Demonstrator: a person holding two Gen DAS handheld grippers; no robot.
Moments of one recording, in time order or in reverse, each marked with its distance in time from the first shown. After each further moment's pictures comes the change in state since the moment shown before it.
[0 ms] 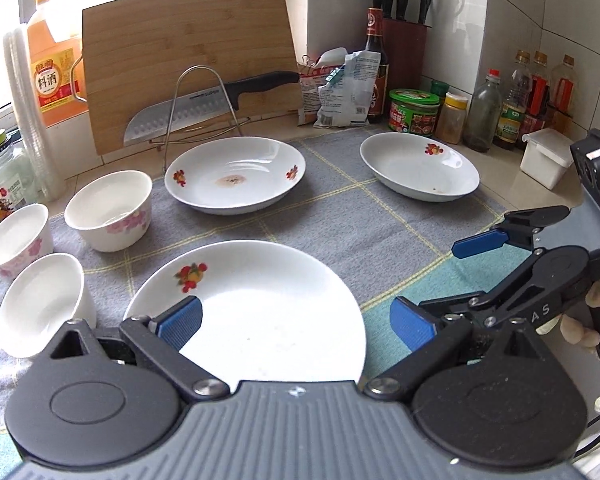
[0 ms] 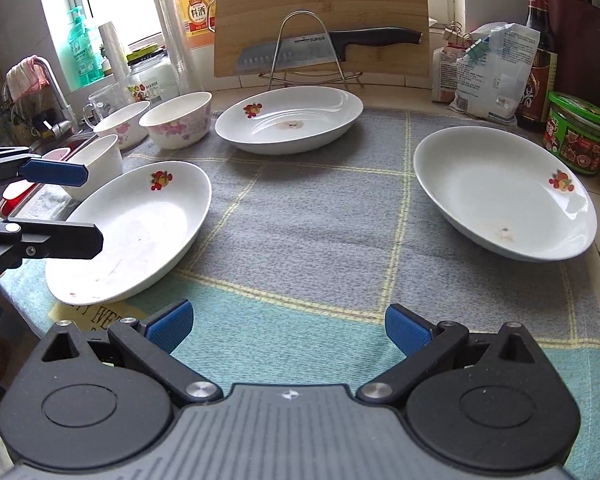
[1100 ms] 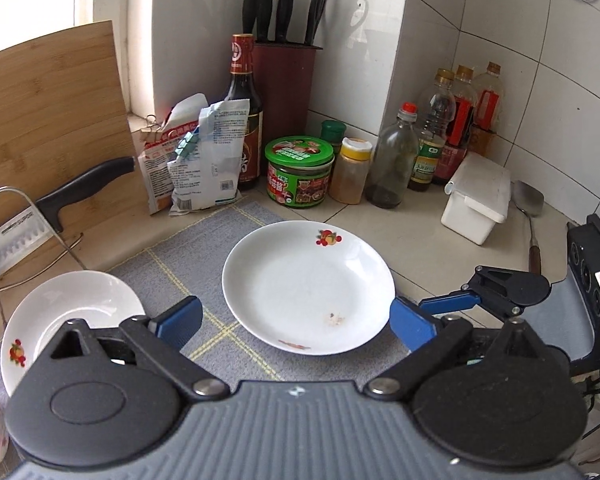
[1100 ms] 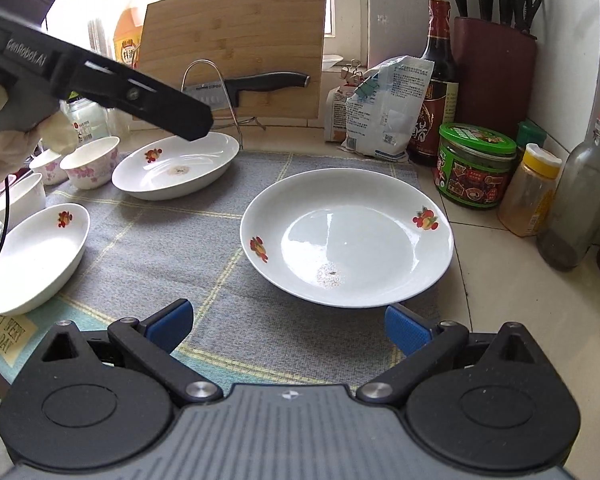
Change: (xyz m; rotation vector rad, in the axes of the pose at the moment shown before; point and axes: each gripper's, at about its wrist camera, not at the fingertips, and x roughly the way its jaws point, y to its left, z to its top) left arm 0.105 -0.076 0.145 0.150 -0.018 -0.299; right arm -0.042 -0.109 0.006 -0.001 -0.121 -0.130
